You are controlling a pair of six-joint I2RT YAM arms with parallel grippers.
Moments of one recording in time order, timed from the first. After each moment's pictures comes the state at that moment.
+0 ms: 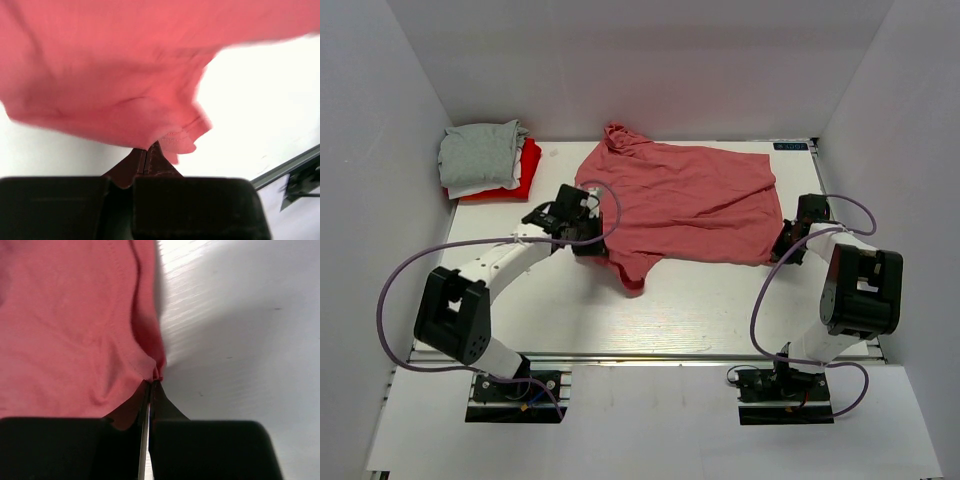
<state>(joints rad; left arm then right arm) -0.45 1.51 1.03 -0.49 0.23 -0.39 -0.14 1.63 0.90 -0.39 -0.07 0.33</state>
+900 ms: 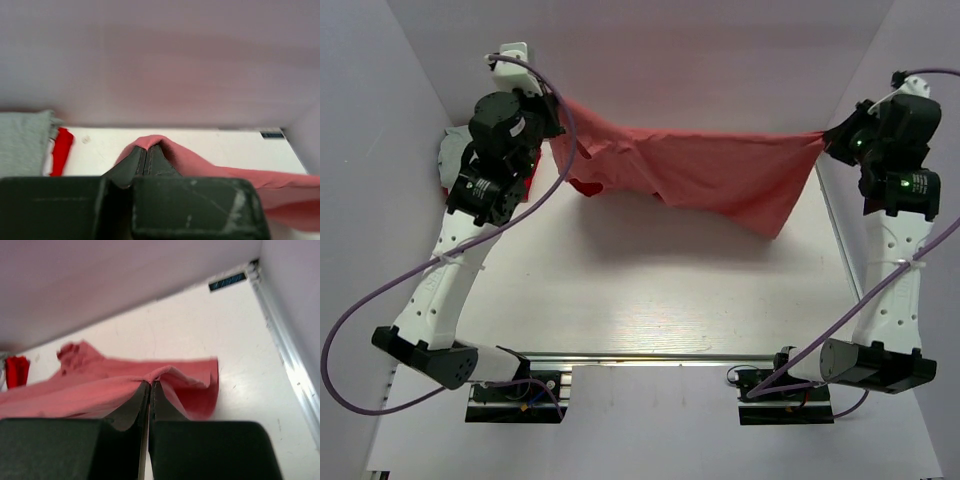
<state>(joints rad) -0.44 1.37 1.76 -0.37 -0.31 -0.17 -0.14 1.31 1.72 -0.75 -0.15 0.33</state>
